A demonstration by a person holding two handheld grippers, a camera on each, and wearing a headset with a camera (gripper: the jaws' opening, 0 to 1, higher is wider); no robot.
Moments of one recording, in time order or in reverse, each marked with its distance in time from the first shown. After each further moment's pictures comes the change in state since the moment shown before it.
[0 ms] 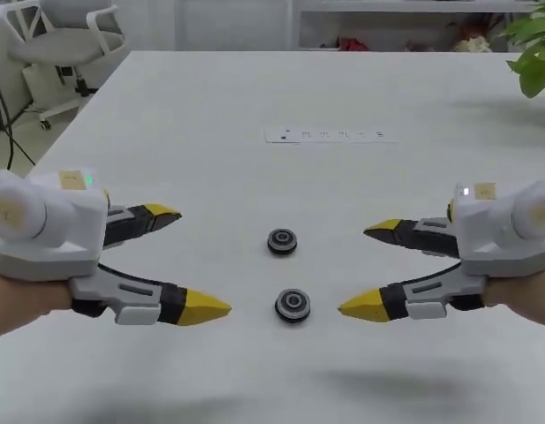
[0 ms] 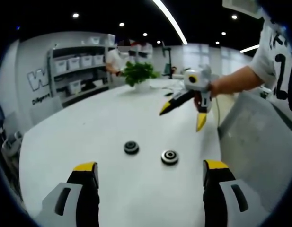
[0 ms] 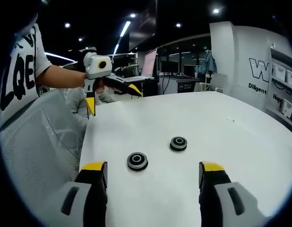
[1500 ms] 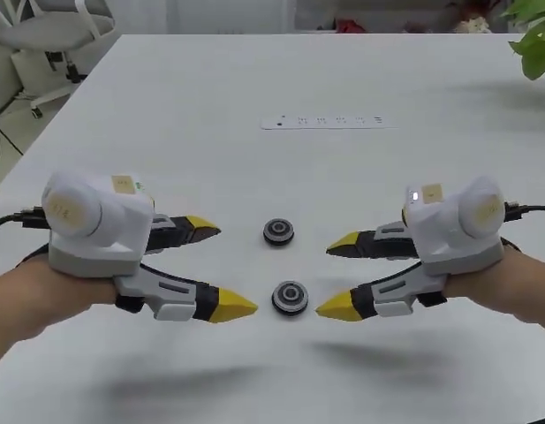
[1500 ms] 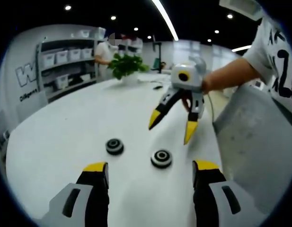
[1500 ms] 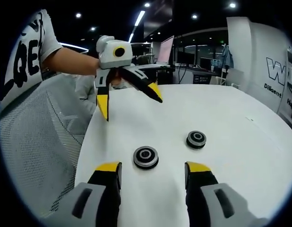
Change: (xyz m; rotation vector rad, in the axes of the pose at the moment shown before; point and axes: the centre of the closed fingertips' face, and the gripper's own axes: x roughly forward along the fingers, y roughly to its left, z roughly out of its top) left arm 0.046 -0.020 -0.015 -0.004 0.050 -0.121; right arm 0.035 0.016 -0.021 -0.070 0.094 0.126
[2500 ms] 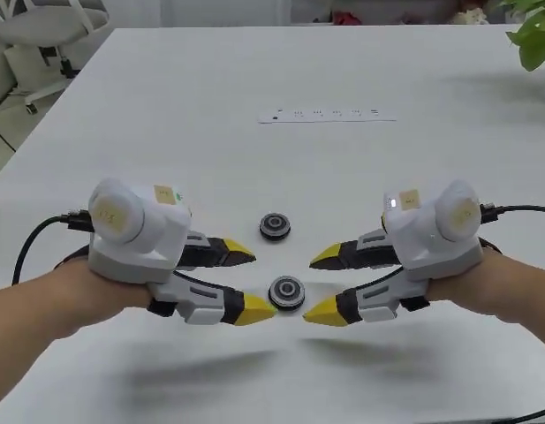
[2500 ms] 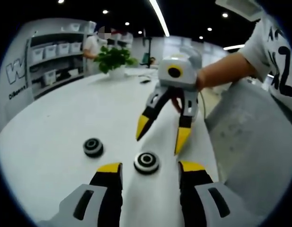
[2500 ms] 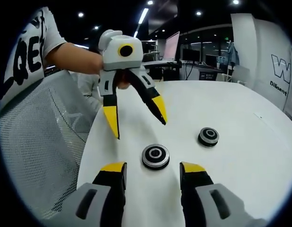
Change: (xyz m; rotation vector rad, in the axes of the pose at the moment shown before) left arm 0.033 -0.023 -0.007 0.001 0.047 -0.114; right arm 0.014 0.014 -0.007 0.007 0.020 0.055
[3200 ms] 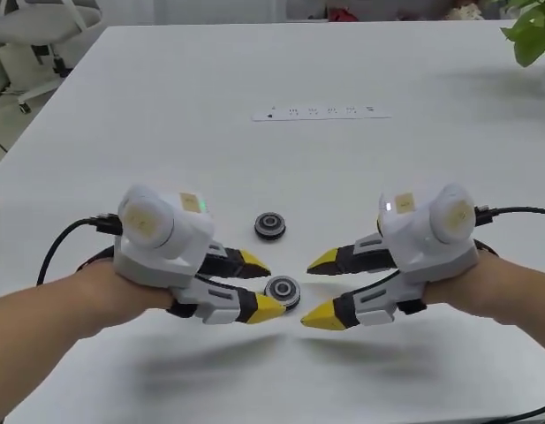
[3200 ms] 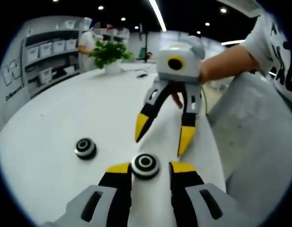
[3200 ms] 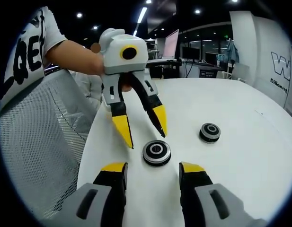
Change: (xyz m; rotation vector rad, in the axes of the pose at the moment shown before) left arm 0.024 0.000 -0.006 0.019 0.049 -0.018; right arm 0.001 0.002 -0.007 0.014 0.011 0.008
